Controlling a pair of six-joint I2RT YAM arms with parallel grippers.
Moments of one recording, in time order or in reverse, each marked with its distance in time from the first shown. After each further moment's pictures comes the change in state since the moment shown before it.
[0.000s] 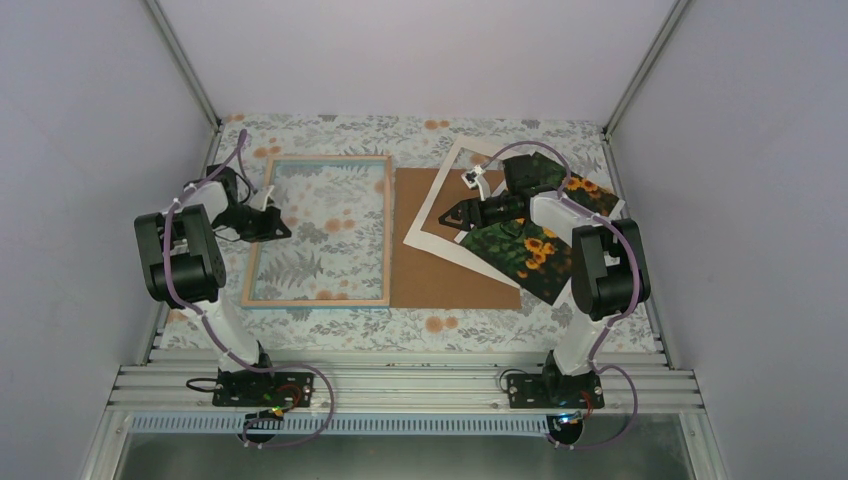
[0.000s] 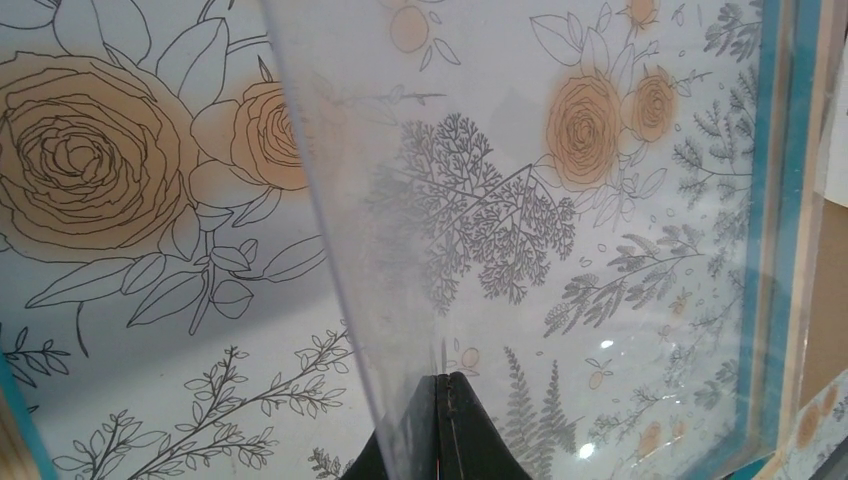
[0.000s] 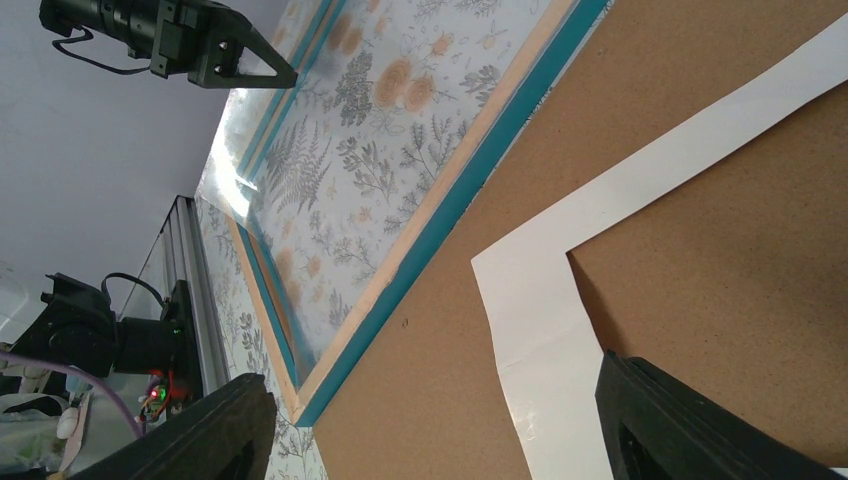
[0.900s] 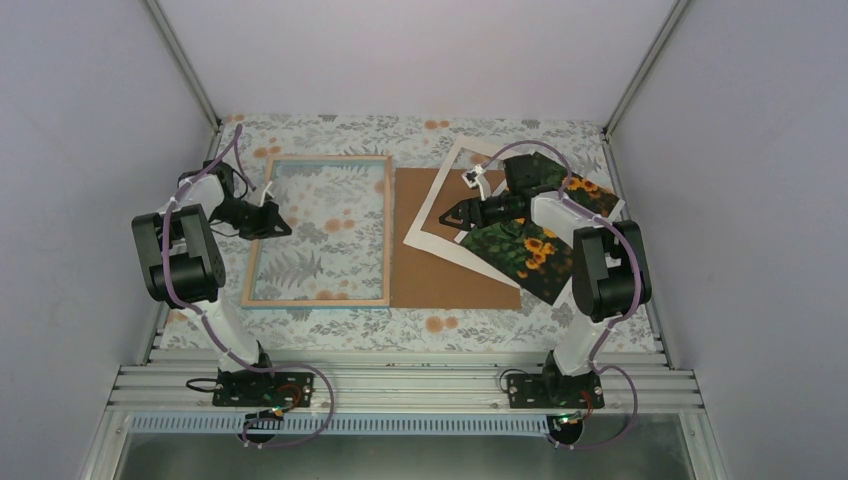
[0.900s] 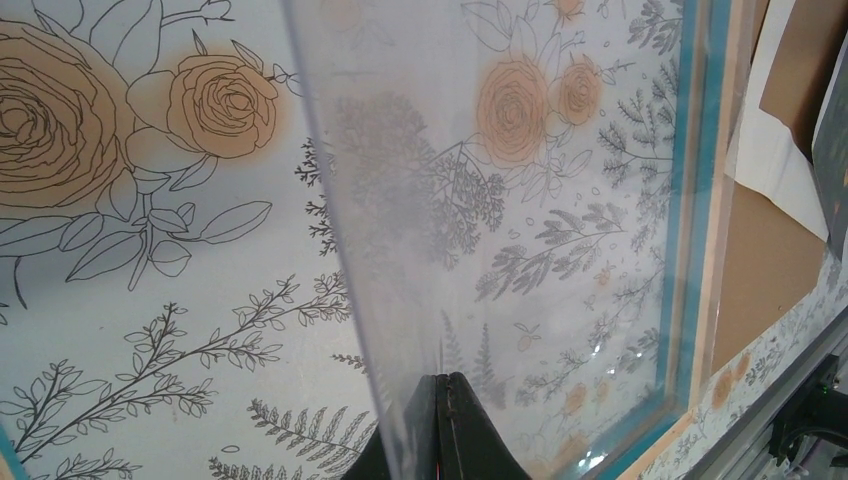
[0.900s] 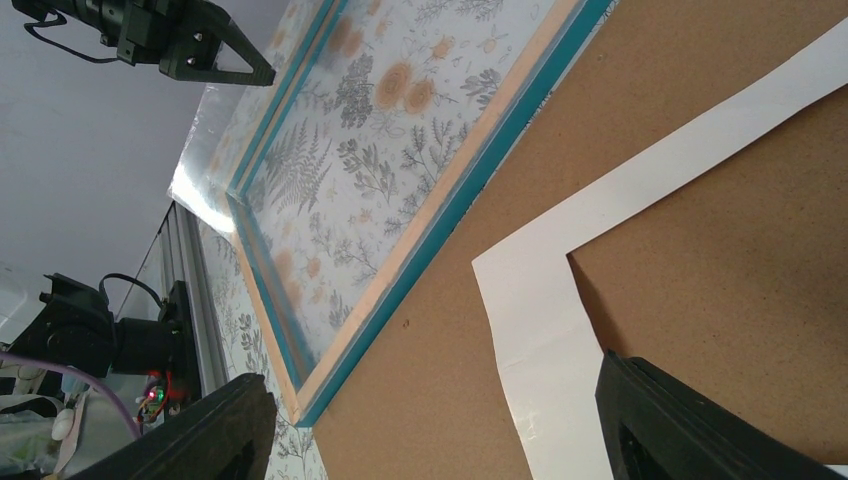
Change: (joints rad) left arm 0.008 0.005 0.082 -0.159 0.064 0.004; right arm 0.000 -0.011 -0.003 0.000 0.005 -0.001
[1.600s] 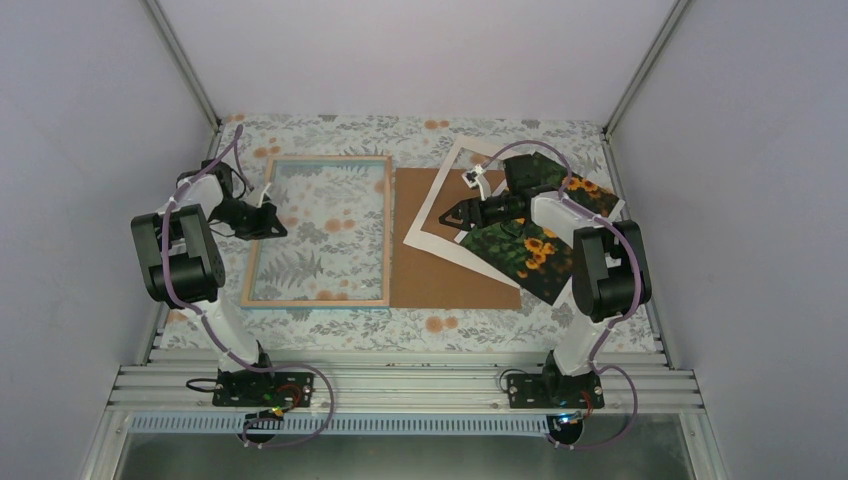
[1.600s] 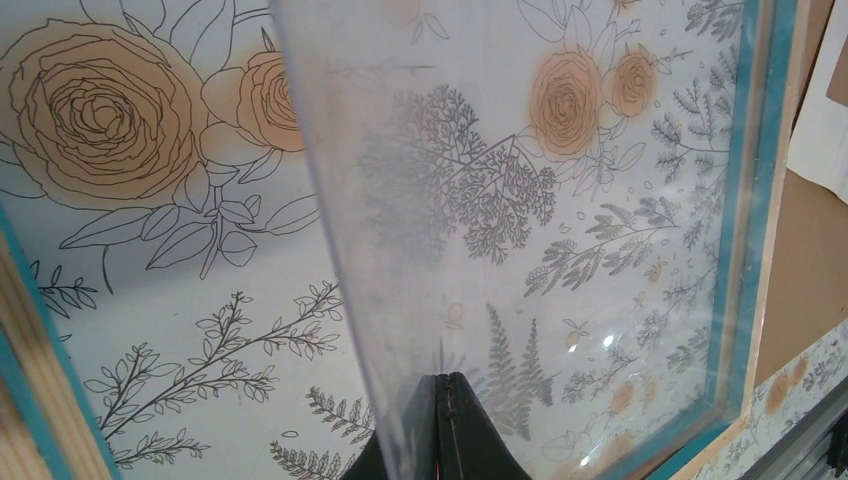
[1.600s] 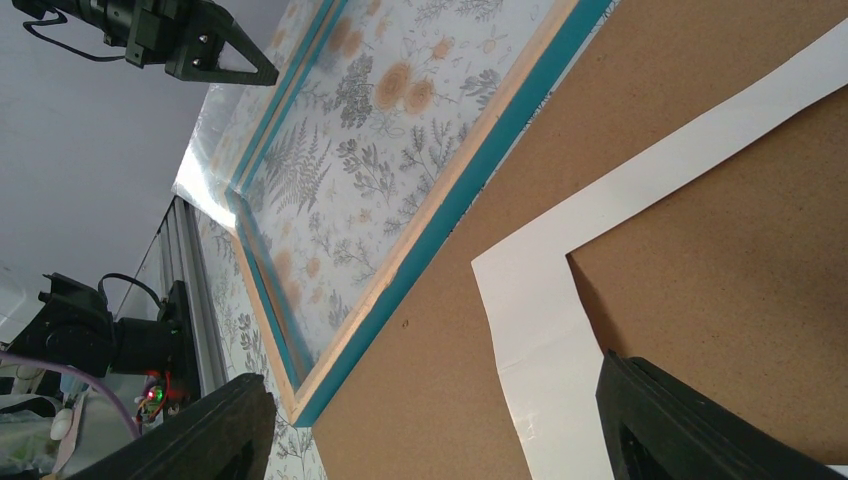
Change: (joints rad) left arm 0.006 0.000 0.003 0.008 -0.069 0.023; right arm 0.000 0.000 0.000 0.000 0.001 -0.002
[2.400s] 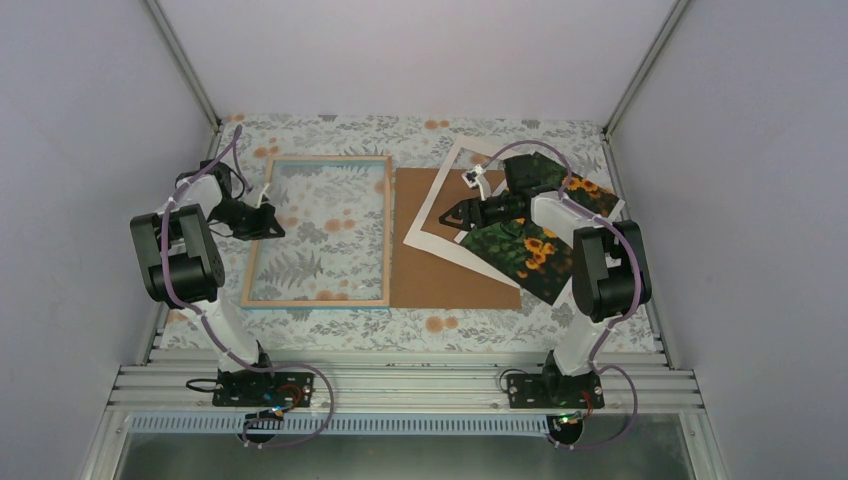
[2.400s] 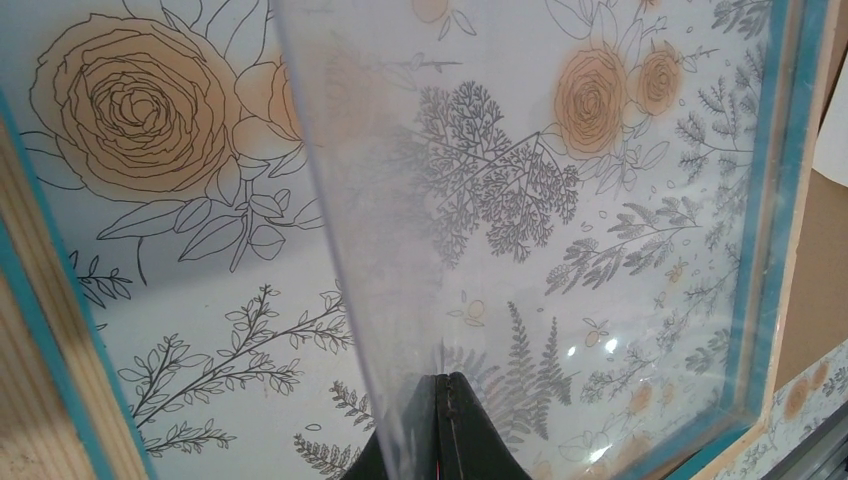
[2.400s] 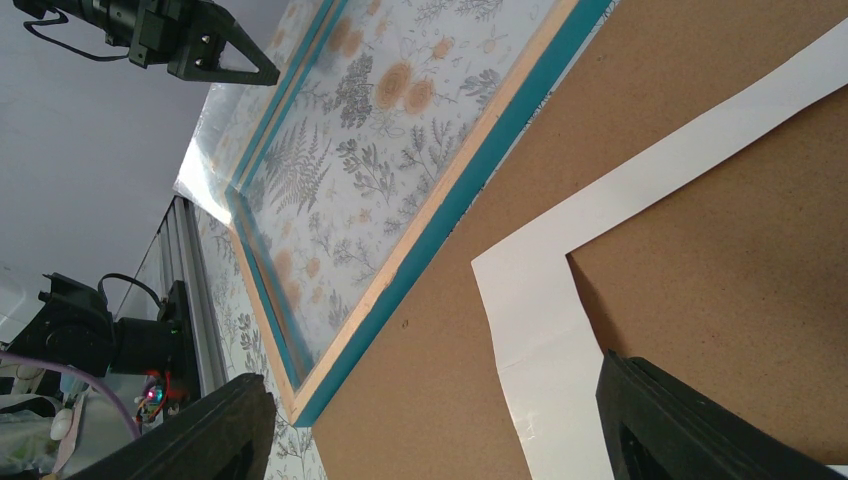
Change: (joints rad) left arm 0.006 0.002 0.000 0.004 -0.025 0.003; right arm 0.000 0.000 0.000 0.000 0.000 0.000
